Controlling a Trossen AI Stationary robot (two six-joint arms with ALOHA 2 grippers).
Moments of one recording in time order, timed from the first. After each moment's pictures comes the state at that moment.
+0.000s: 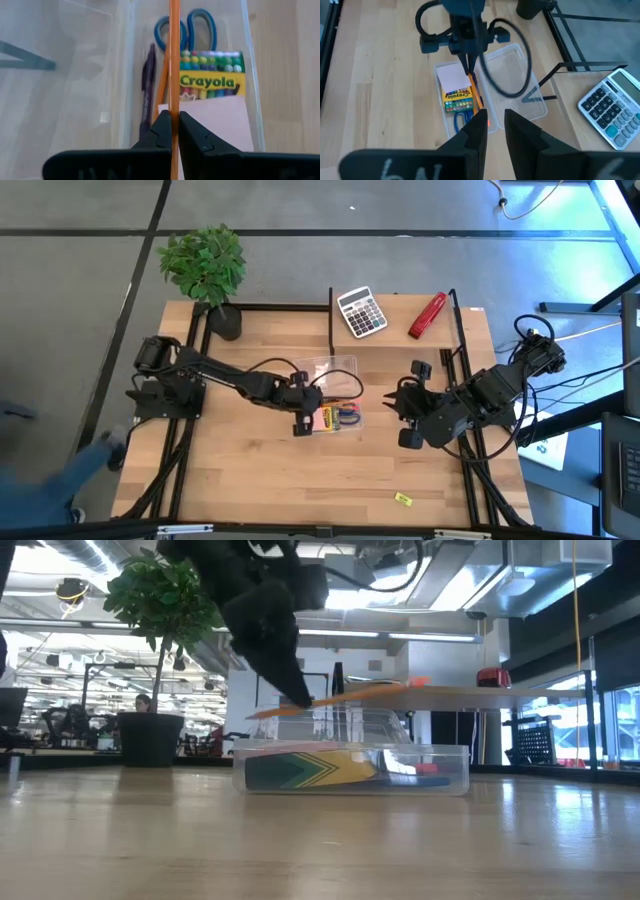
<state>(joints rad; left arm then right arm) -0.15 1.72 1.13 -0.39 -0.24 -0.19 0.59 1.42 1.64 -1.24 0.66 0.49</state>
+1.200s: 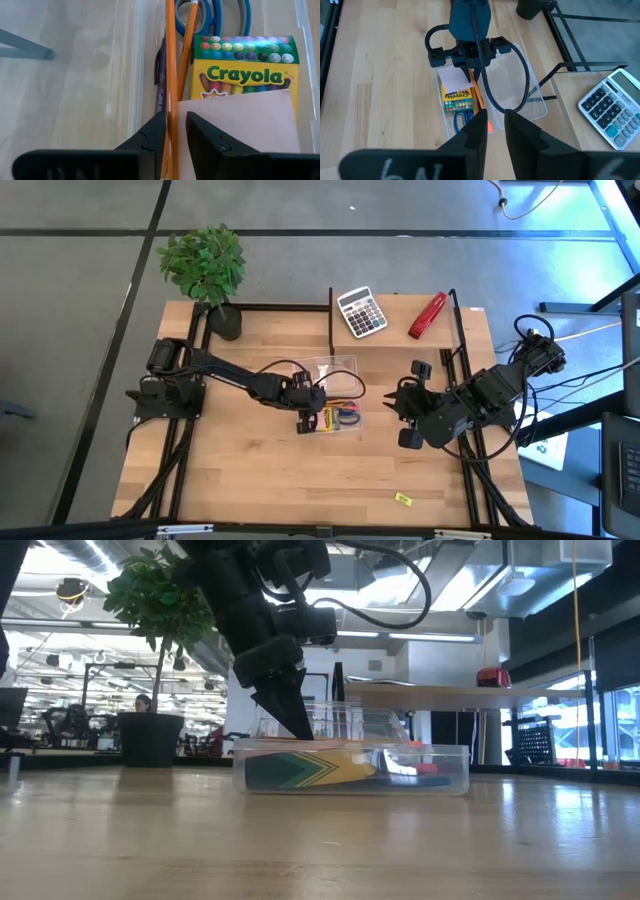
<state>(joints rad) -0.12 1.81 1.13 -0.35 -0.27 -0.18 0.59 1.42 1.64 -1.24 0.66 0.49</state>
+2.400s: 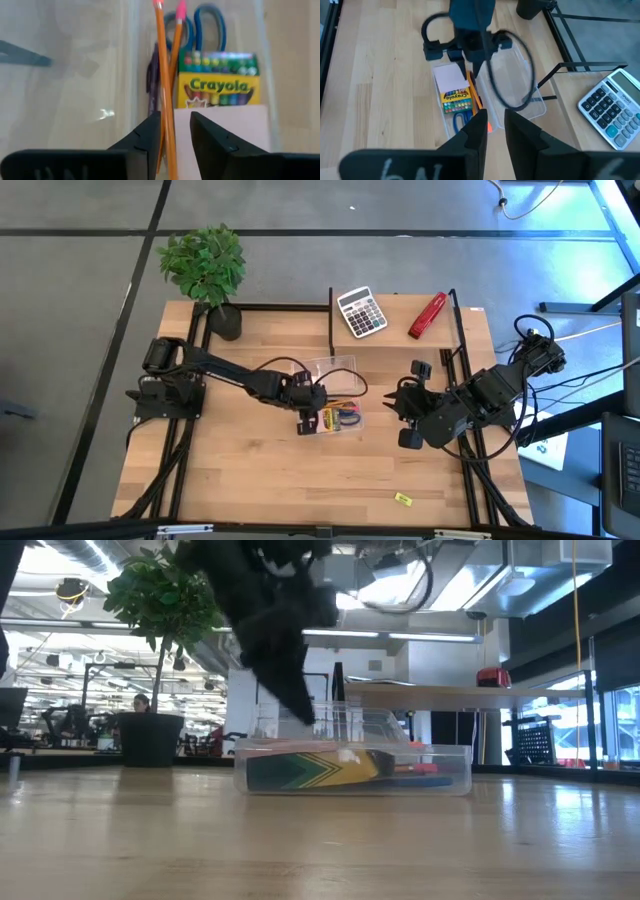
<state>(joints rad) -0.12 1.78 1.19 -0.43 -0.22 -0.21 0.59 1.42 1.64 -1.24 0.66 0.49</state>
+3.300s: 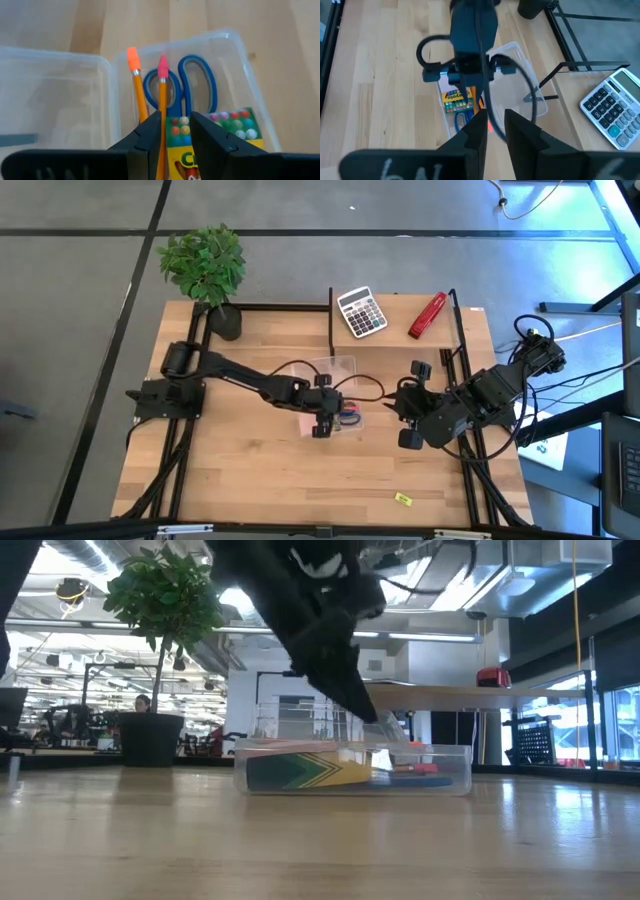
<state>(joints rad) -0.12 1.92 1.28 -0.23 -0.22 -0.02 0.59 1.42 1.64 -1.24 0.65 0.50</state>
